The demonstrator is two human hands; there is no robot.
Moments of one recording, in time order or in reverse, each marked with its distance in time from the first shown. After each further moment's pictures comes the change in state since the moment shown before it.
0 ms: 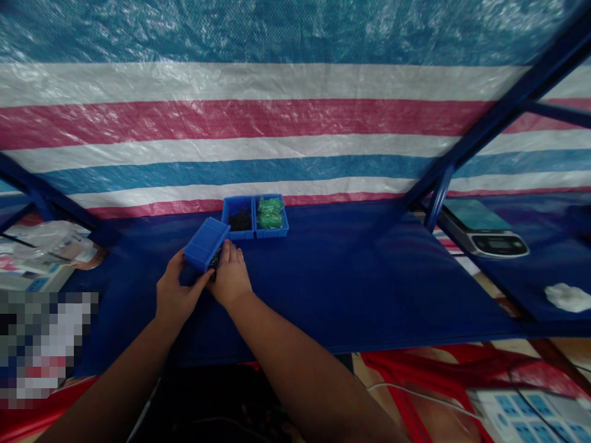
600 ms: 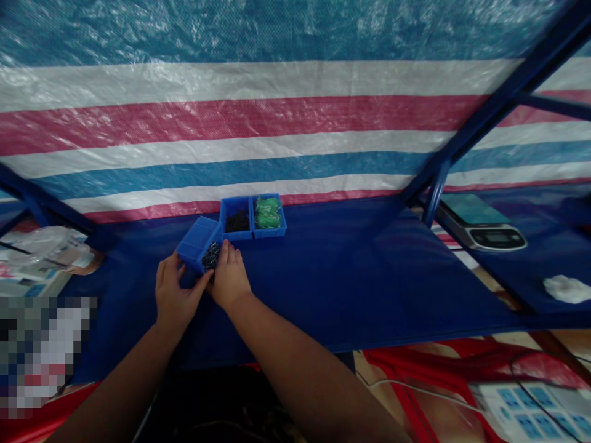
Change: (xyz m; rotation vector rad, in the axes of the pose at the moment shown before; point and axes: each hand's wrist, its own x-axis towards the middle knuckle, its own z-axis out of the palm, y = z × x) left_hand 0.001 0.005 0.006 0.027 0.094 0.086; right_hand -0.002 -0.004 -0.005 0.025 0.023 0.018
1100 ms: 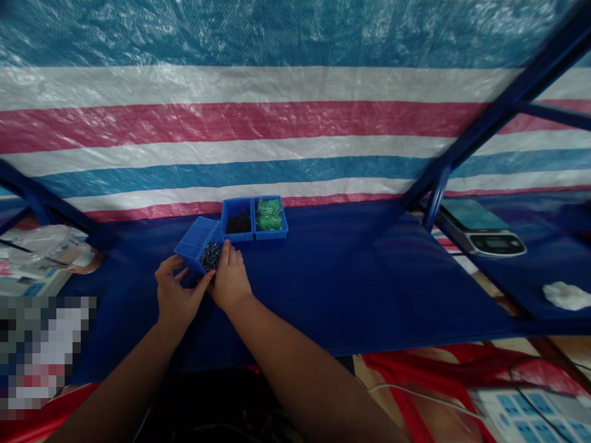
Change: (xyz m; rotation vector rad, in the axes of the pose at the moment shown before) left_hand -0.004 -0.005 0.008 -0.165 0.069 -0.038; right_hand -0.002 0.003 0.005 -0.005 0.016 0.001
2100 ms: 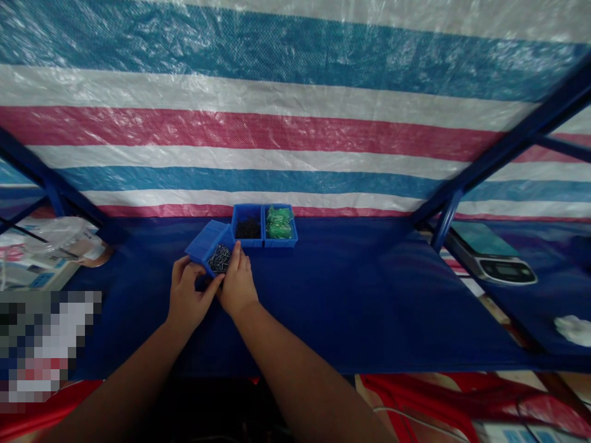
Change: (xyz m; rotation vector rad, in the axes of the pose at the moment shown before) left_hand 0.008 0.011 -0.006 0.123 -0.121 0.031; right_hand 0.000 -0.002 -0.005 0.105 0.065 -0.005
